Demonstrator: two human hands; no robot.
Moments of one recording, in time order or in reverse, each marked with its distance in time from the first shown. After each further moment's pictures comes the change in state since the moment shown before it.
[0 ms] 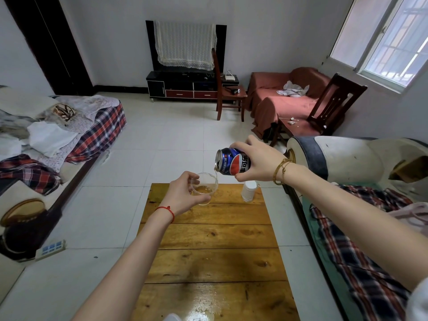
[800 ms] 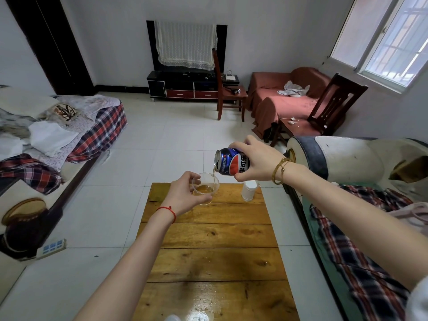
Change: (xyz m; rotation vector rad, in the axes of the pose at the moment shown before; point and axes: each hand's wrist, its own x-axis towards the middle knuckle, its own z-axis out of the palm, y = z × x) left_hand -0.007 0.008 0.000 -0.027 -0.006 -0.018; right_hand -0.001 -0.001 -0.002 -0.022 -0.007 -0.012
